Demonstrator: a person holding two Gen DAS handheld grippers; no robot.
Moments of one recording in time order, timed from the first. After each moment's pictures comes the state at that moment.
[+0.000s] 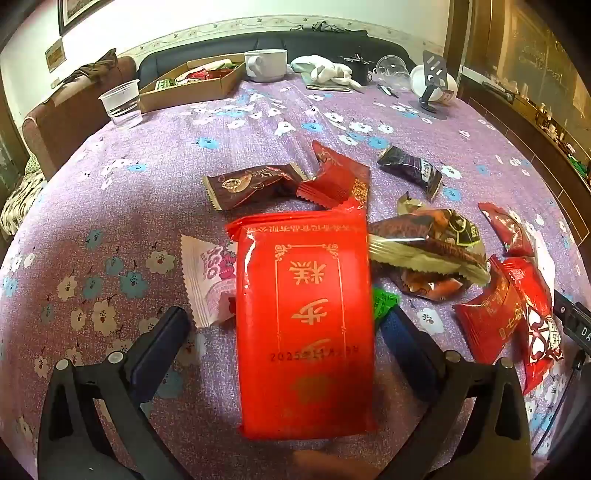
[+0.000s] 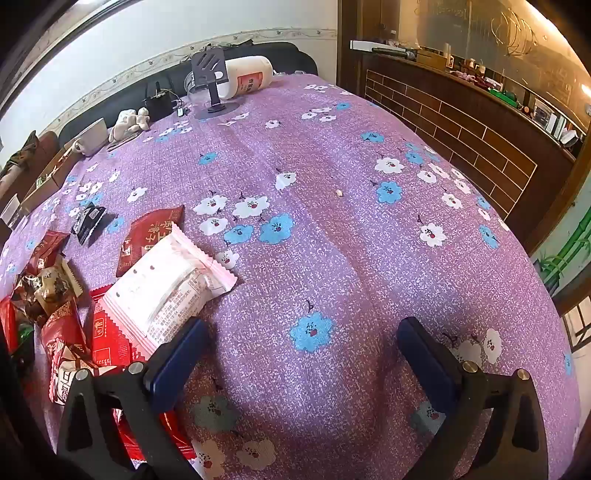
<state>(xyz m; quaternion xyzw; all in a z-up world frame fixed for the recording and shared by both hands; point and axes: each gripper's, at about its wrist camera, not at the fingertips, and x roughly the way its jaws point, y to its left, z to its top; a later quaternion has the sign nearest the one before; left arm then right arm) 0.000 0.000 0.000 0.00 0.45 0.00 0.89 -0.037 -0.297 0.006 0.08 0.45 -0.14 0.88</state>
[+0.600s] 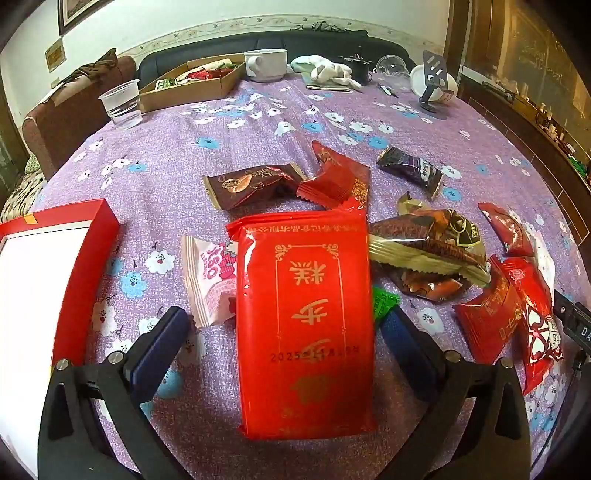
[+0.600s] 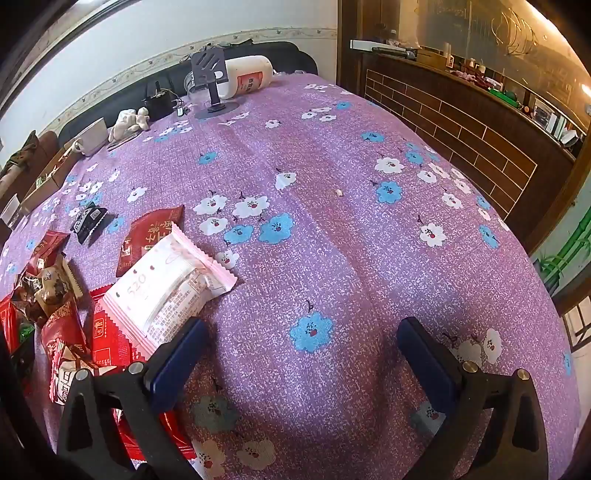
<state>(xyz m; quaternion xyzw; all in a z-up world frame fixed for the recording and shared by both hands) 0.000 0.000 0.000 0.00 0.45 0.00 0.89 -0.037 -0.297 0.006 0.08 0.45 -0.14 0.88</state>
